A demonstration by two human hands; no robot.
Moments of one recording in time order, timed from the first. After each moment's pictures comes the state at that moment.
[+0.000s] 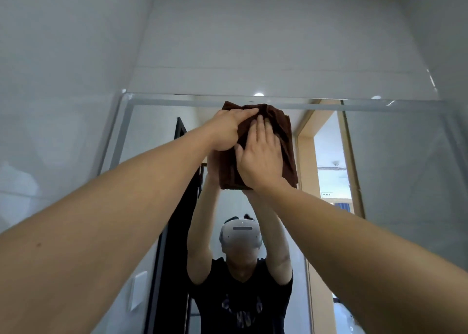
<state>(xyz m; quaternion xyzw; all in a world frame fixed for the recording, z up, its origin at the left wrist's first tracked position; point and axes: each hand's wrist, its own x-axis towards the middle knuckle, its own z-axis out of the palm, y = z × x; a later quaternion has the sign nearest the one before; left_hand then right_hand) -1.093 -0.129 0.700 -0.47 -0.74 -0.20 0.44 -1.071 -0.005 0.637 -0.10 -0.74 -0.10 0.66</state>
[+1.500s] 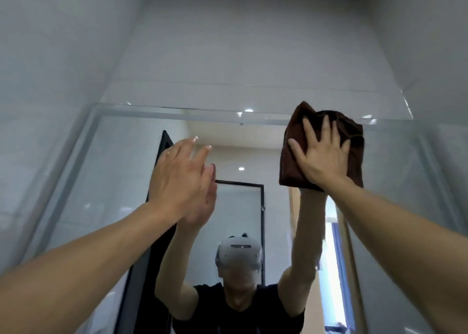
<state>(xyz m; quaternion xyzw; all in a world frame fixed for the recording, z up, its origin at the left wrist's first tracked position) -1.083 -0.100 0.604 -0.26 -0.65 -0.22 0.67 -0.975 0.178 0.690 -0.21 -0.70 -0.13 0.67</state>
